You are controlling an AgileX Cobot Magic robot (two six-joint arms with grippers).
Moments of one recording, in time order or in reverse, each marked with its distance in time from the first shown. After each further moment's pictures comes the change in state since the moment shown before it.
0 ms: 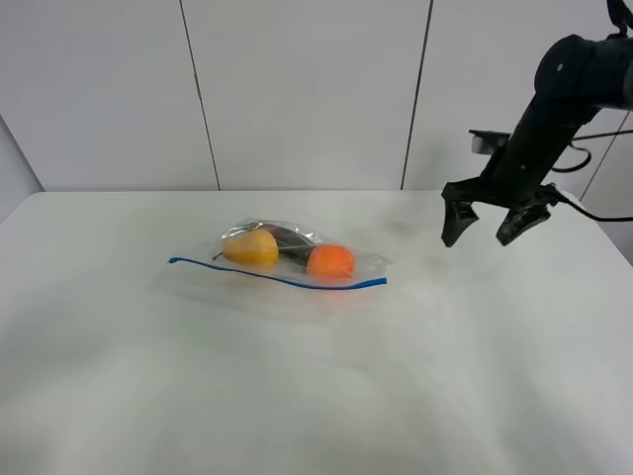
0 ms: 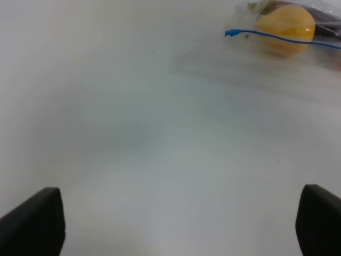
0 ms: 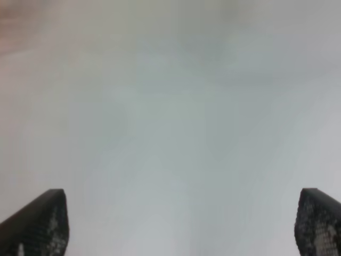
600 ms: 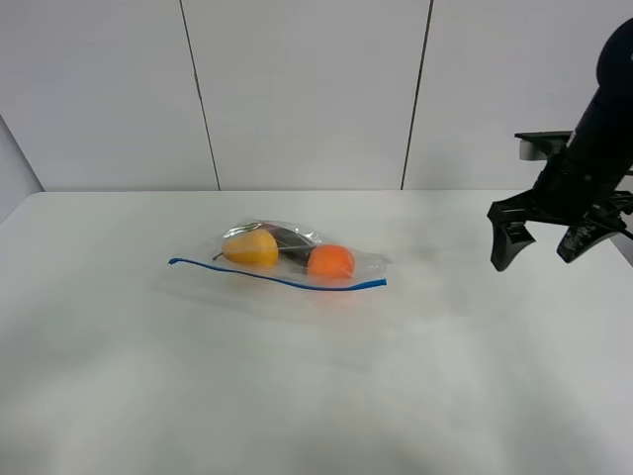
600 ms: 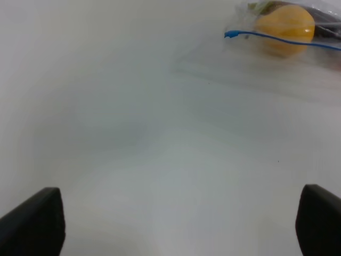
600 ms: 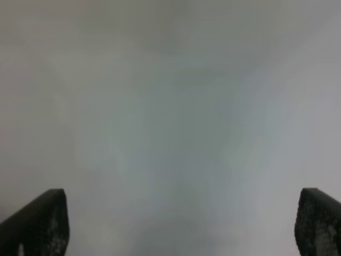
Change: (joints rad) left arm 0.000 0.000 0.000 0.000 0.000 0.000; right arm 0.000 -0.353 0.357 -0.061 0.002 0.042
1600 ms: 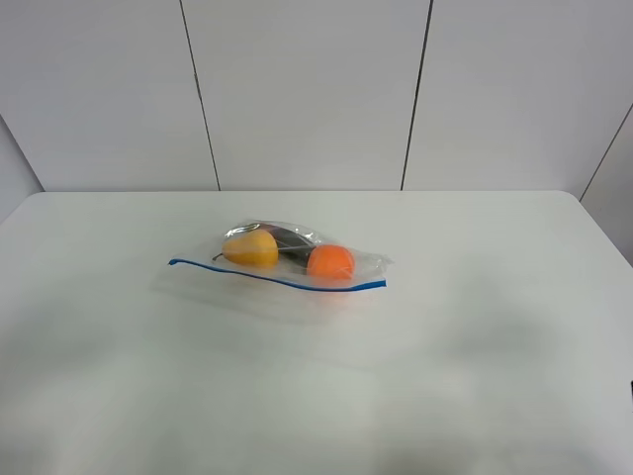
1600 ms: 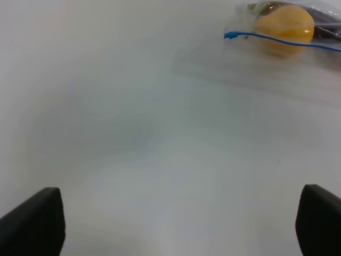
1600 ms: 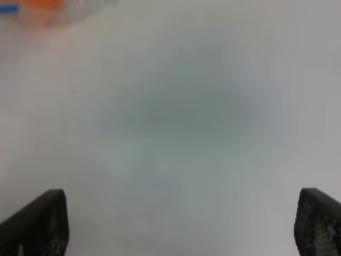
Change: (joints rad) left arm 0.000 0.000 0.000 0.000 -0.001 0.000; right arm 0.000 -1.438 0.767 0.015 -0.186 0.002
